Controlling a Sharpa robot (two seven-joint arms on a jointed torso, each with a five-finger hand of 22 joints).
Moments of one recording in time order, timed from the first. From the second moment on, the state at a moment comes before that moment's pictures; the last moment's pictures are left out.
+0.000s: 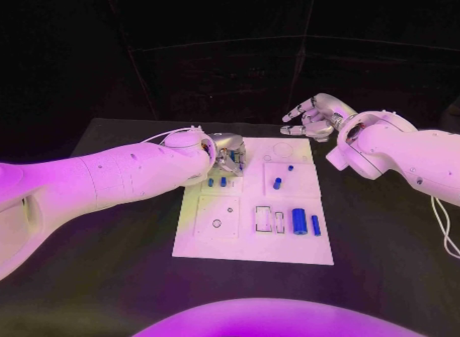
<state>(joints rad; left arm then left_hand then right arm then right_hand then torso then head) 1.26 -0.44 -0.18 1.12 -1.32 -0.12 -0.08 1.44 -0.03 0.22 -0.06 0.05 1.00 0.12 0.29 0.07 1.01 0.06 0.44 0.06 1.47 -0.01 1.29 1.04 0.13 1.40 0.08 1.00 0.99 1.27 -0.76 -0.02 1.39 -0.97 -0.34 -0.07 1.35 -0.06 0.02 0.13 0.44 0.88 0.16 0.16 0.07 1.33 0.07 1.30 1.22 1.46 0.00 1.46 1.31 0.07 1.38 0.10 1.35 1.10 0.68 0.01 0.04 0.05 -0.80</state>
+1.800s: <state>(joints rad) 1.26 -0.62 -0.12 1.25 -1.27 -0.18 -0.08 1.38 -0.06 0.43 -0.15 0.05 1.08 0.13 0.24 0.07 1.12 0.06 0.37 0.07 1.47 -0.02 1.32 1.02 0.13 1.40 0.08 1.05 1.06 1.27 -0.76 -0.02 1.38 -0.97 -0.34 -0.07 1.35 -0.06 0.02 0.13 0.44 0.88 0.16 0.16 0.07 1.33 0.07 1.30 1.22 1.46 0.00 1.46 1.31 0.07 1.38 0.10 1.35 1.10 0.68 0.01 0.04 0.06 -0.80</state>
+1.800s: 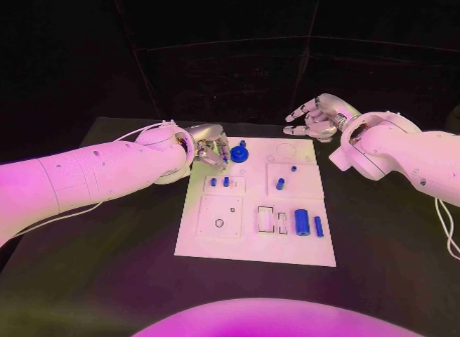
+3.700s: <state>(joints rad) 1.24 -0.59 -0.13 1.20 -1.27 -0.07 -0.11 1.31 -0.13 0.39 -0.15 0.05 0.97 0.14 0.15 0.06 1.05 0.08 0.30 0.06 1.46 -0.01 1.30 0.98 0.13 1.39 0.09 1.03 1.04 1.27 -0.76 -0.02 1.38 -0.97 -0.34 -0.07 1.35 -0.06 0.04 0.14 0.44 0.88 0.16 0.17 0.07 1.16 0.07 1.07 0.97 1.47 -0.01 1.39 1.27 0.10 1.31 0.09 1.27 0.97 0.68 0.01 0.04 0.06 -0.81</state>
